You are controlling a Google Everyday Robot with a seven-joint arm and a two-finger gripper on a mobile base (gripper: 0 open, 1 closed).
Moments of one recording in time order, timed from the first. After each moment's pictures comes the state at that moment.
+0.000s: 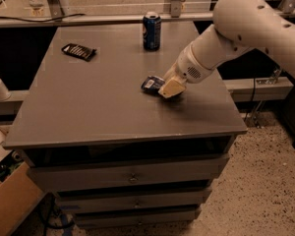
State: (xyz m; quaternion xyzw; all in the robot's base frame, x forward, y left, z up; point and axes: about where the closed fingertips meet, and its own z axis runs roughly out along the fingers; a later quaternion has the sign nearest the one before) arm 0.599 -0.064 0.836 -0.57 0.77 0.15 0.26
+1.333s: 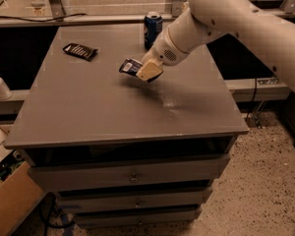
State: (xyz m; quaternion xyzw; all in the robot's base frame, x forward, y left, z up) arm 0.648 -0.004 0.865 -0.58 0.74 0.16 0.31
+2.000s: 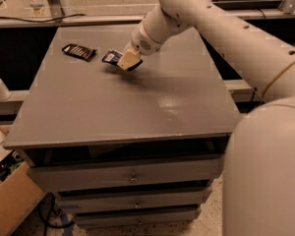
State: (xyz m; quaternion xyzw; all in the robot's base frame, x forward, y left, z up) arm 0.716 0.055 0.855 -0.59 0.73 0.17 0.32
